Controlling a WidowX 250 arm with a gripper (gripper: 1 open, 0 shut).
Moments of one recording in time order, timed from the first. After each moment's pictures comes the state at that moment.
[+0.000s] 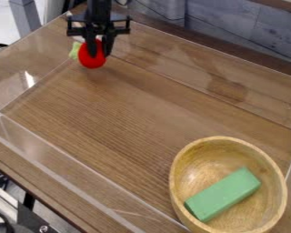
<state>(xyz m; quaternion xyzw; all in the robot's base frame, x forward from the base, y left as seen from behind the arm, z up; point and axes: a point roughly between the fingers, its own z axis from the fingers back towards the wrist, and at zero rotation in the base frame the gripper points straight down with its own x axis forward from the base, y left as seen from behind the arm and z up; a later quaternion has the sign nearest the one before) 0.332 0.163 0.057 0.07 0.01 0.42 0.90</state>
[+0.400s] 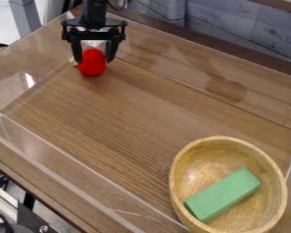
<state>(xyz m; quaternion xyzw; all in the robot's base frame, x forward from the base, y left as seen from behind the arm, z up) 0.324 0.162 0.058 0.07 0.04 0.42 0.90</state>
